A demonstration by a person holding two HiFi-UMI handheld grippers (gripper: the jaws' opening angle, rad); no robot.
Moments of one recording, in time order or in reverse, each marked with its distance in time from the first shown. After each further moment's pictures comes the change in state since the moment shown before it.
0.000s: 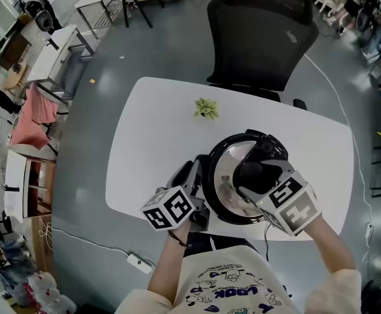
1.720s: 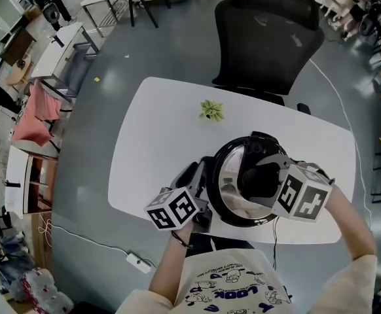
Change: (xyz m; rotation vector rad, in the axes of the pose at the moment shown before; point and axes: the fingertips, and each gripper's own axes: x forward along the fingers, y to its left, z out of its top) left arm 0.001 0.001 -0.001 0.019 0.010 -0.011; right arm 0.000 0.015 -0.007 -0.522 0.127 0.253
